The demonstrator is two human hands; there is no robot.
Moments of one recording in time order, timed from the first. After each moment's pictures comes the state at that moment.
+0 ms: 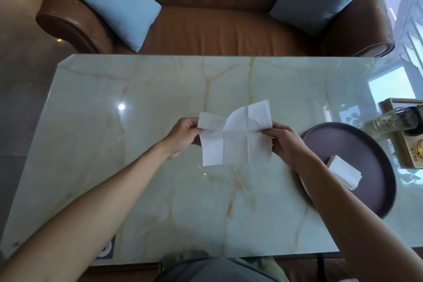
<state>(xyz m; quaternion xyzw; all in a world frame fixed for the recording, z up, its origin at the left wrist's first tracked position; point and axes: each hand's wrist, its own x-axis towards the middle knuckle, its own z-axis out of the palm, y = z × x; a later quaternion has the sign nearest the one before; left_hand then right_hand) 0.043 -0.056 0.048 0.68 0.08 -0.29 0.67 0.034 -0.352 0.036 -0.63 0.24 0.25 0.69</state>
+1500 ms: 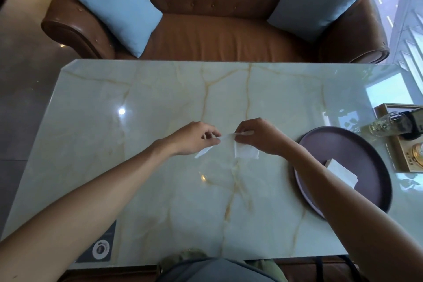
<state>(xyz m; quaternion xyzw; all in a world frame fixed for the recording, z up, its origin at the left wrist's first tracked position) 0.052 -0.066 0.068 0.88 -0.15 -0.30 0.35 0.054 -0.310 0.075 -0.90 -0.08 0.24 0.34</state>
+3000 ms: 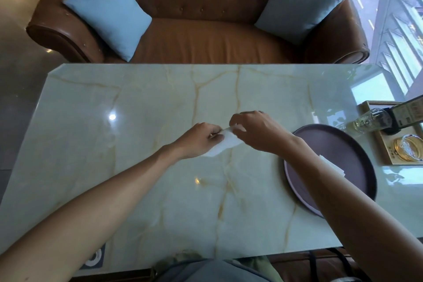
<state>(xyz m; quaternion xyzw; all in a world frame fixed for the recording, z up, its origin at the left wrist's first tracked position) 0.042 -0.103 0.072 0.88 -0.17 -0.24 0.38 0.043 -0.305 0.135 -0.96 -0.19 0.17 0.11</state>
